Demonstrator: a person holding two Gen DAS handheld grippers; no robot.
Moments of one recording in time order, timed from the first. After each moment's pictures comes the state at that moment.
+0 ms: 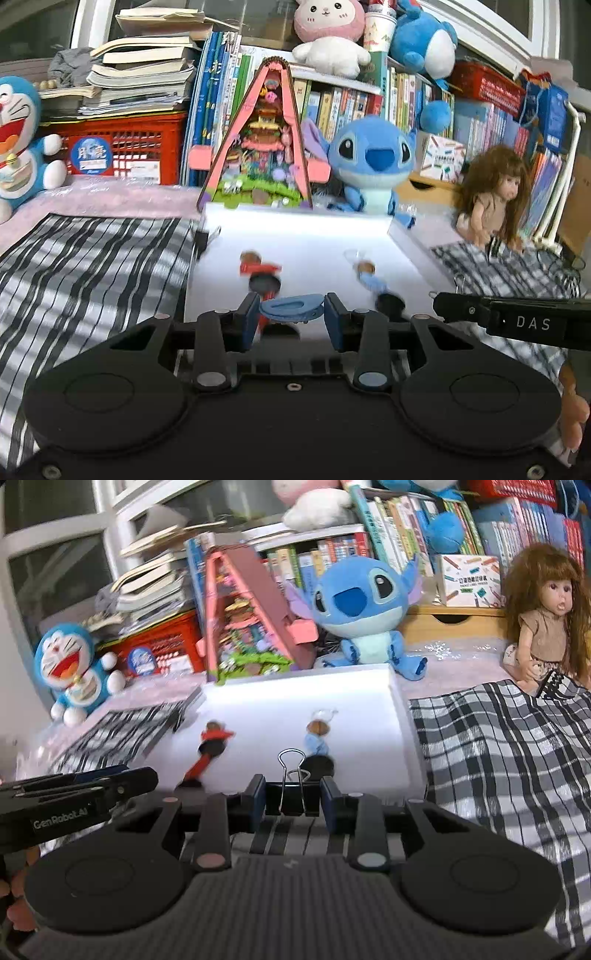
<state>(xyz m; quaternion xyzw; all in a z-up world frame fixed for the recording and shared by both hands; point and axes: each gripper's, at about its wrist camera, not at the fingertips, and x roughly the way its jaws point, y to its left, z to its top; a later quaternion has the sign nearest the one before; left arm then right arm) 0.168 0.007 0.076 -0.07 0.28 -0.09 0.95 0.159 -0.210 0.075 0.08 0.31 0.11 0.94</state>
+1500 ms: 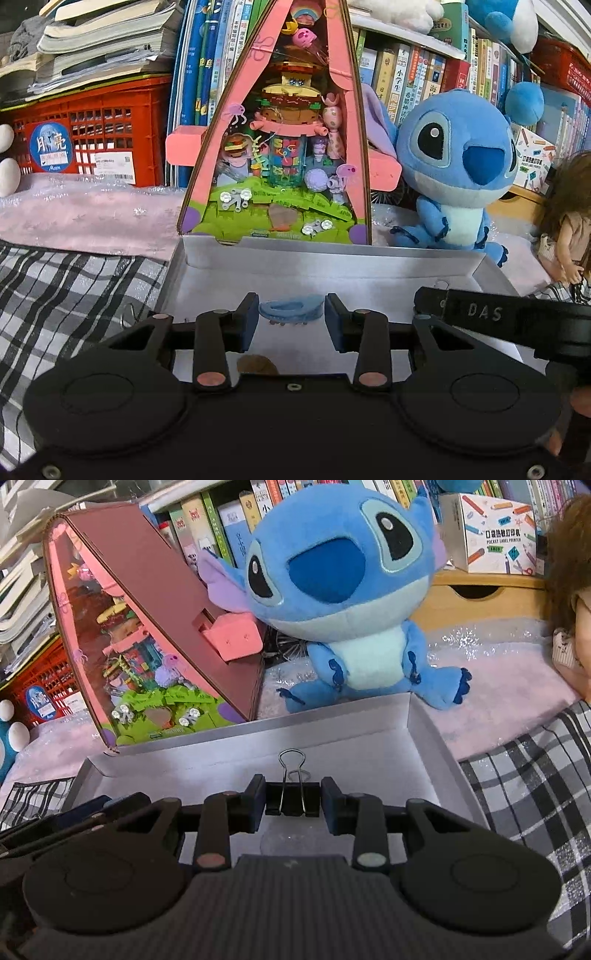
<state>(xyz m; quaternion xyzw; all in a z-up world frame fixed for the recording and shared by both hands) 0.353 -0.011 0.030 -0.06 0.32 -0.04 0.94 0.353 -0.184 0.030 0.12 0.36 0.02 0.93</state>
